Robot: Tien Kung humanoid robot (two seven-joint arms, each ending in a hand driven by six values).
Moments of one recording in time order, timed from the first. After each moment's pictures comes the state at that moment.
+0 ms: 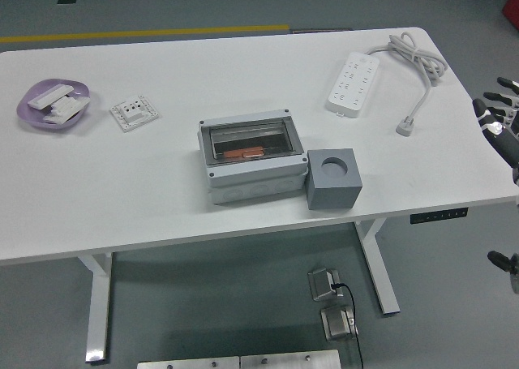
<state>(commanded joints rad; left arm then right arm) 0.07 0.12 -1.18 -0.18 0.67 0.16 0.28 -0.04 -0.20 1.71 1.50 -1.42 -0.17 0.24</state>
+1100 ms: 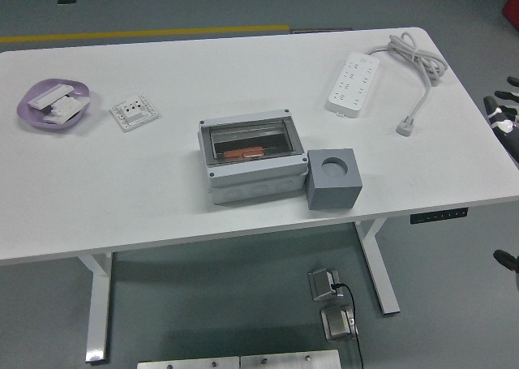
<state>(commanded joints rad) 0.06 0.11 -1.20 -0.18 0.68 0.16 0.28 -0.04 -0.18 1.74 1.50 -1.43 -0.18 0.24</state>
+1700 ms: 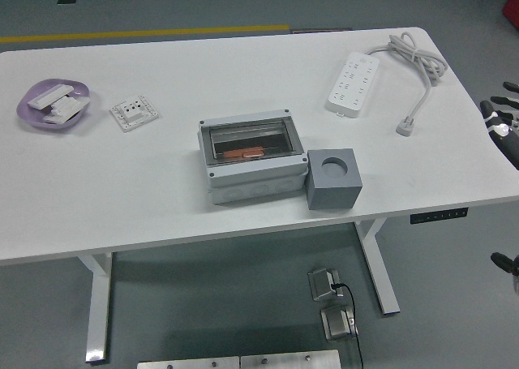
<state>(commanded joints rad) 0.07 0.11 -1.20 -0.18 0.67 0.16 0.27 -0.04 -0.18 1.74 1.49 -1.45 -0.18 0.23</state>
